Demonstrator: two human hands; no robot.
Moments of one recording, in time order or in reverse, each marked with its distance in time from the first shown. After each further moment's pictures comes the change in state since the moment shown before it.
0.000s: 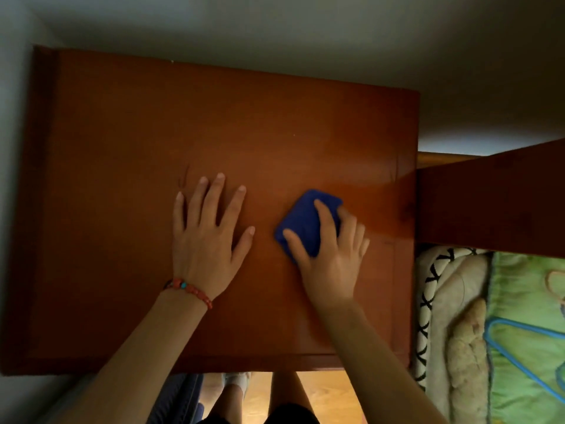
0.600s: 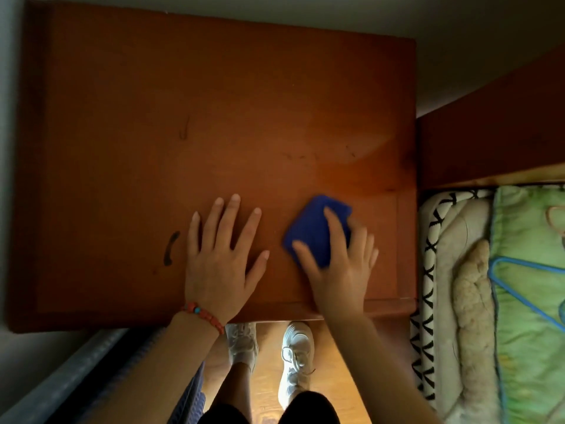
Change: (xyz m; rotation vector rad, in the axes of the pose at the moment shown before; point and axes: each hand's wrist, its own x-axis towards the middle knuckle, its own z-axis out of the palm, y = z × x) left_hand -0.087 0.016 0.011 -0.020 0.011 0.094; right_hand -0.082 0.007 -0.017 0.016 -0.003 0.050
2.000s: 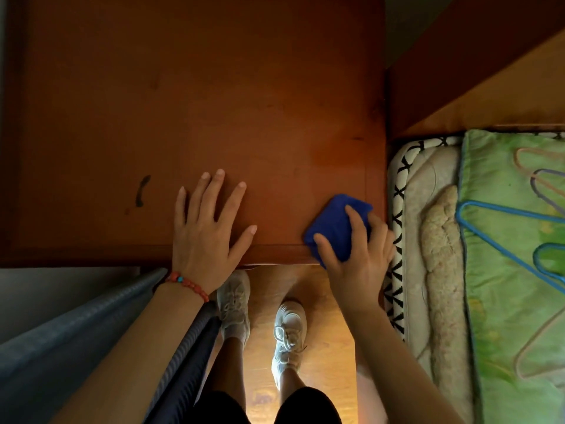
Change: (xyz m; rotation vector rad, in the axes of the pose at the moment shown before) left_hand -0.035 0.034 0.005 -0.006 0.009 0.001; right_hand -0.062 0.073 -0.032 0.037 0.057 0.059
